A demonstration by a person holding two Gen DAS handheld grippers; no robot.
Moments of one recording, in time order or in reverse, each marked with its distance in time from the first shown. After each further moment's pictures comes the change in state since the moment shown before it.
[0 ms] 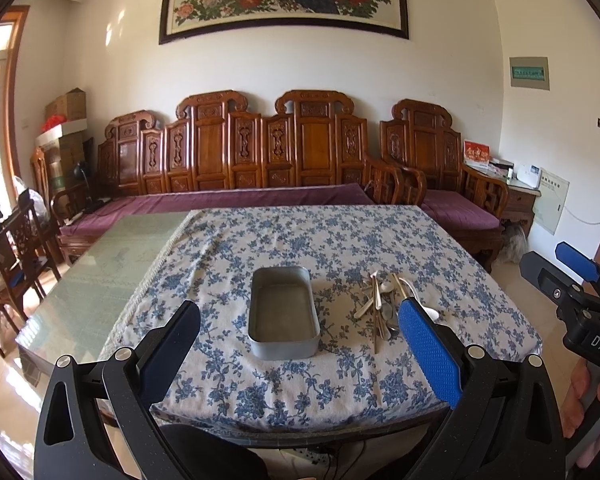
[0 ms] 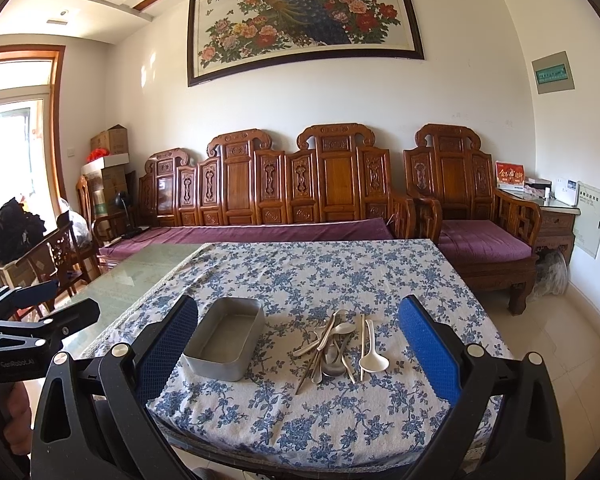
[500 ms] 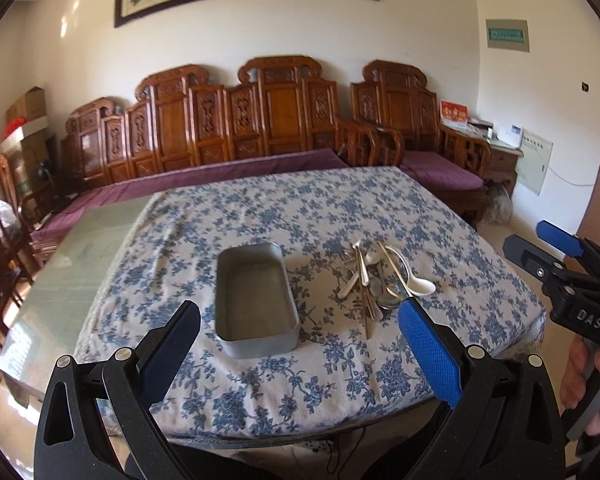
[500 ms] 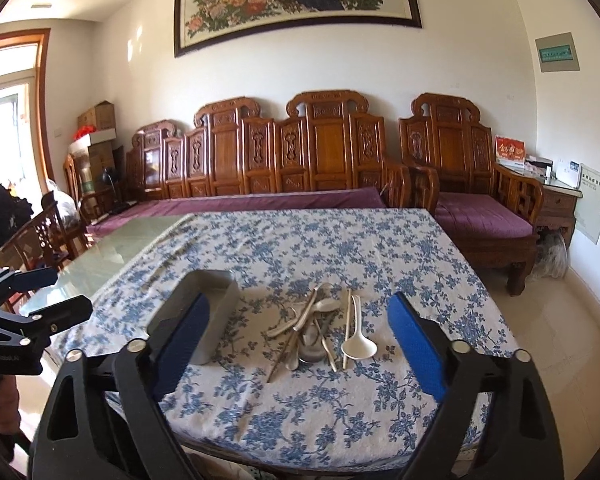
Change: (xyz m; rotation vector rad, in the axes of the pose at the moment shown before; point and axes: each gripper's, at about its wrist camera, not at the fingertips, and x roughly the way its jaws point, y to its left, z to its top) left arm 0.081 -0.019 -0.004 0.088 0.120 -0.093; right arm 0.080 -0.040 -0.032 0.000 0.111 -0.021
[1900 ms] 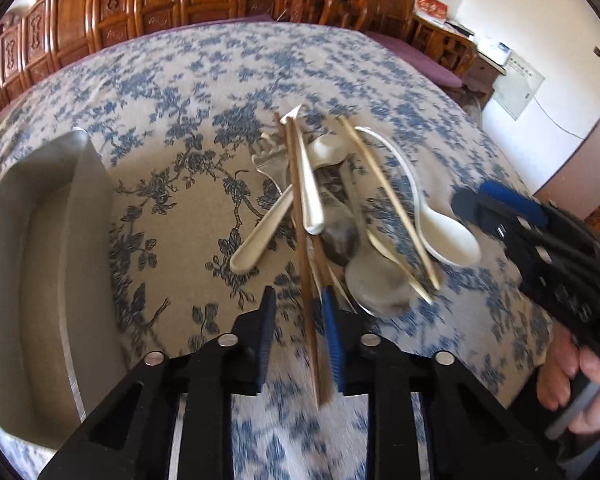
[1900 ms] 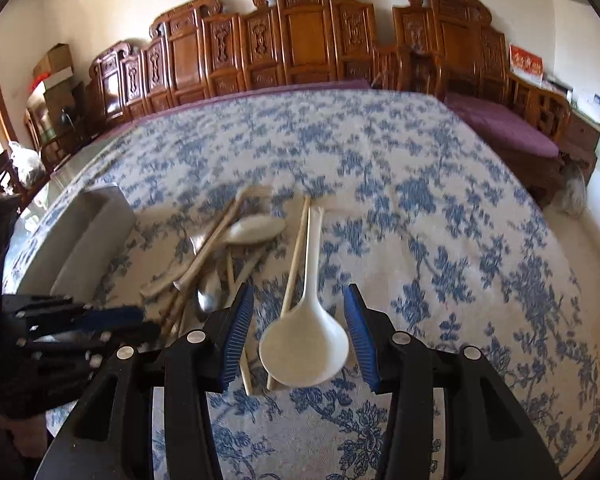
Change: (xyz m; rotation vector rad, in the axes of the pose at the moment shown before) left arm 0.293 -0.063 -0.030 -0.017 0.449 -0.262; right arm 0.236 -0.092 -0.066 0.056 0.366 0.002
